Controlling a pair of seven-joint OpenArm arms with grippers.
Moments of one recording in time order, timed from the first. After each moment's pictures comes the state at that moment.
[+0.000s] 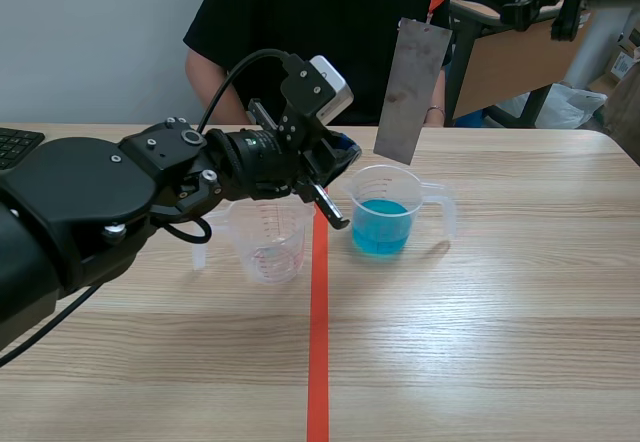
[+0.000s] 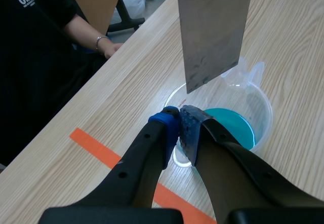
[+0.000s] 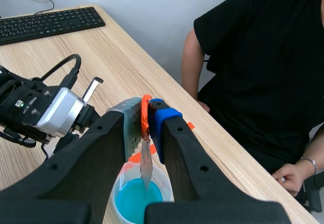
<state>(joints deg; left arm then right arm) -28.3 -11.6 40.5 57.1 -2.0 -21.7 -9.5 18.9 32.2 -3.5 96.4 44.5 45.4 -30.6</state>
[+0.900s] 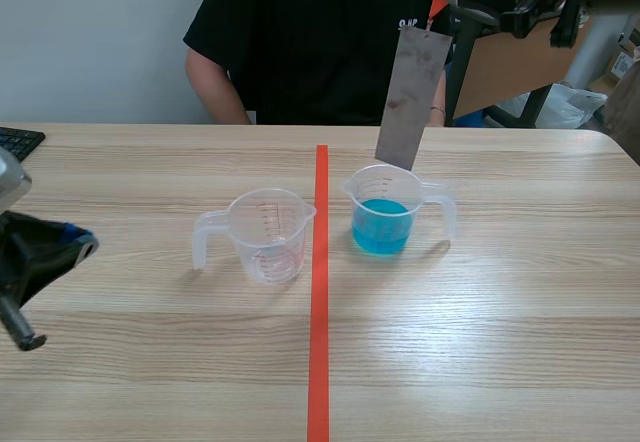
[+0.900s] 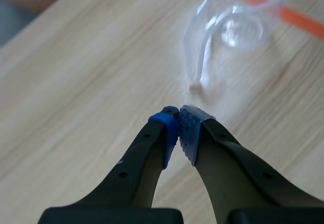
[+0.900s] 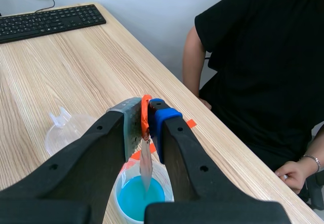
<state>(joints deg) 18.9 -58.4 17.4 91.3 -25.0 -13.7 -8.8 18.1 32.2 -3.5 96.3 44.2 45.4 -30.3</state>
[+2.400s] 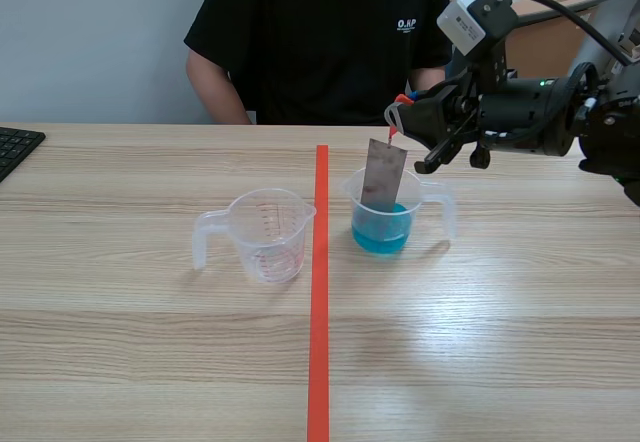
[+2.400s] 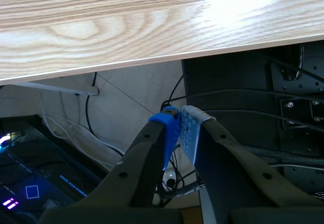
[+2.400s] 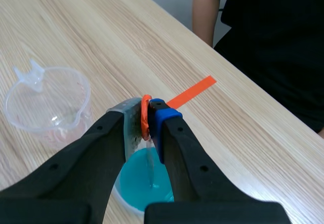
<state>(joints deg) 68.0 -32.1 -11.1 91.3 -25.0 -10.4 -11.0 18.0 22.9 -13.3 73.5 15.2 45.3 -5.2</state>
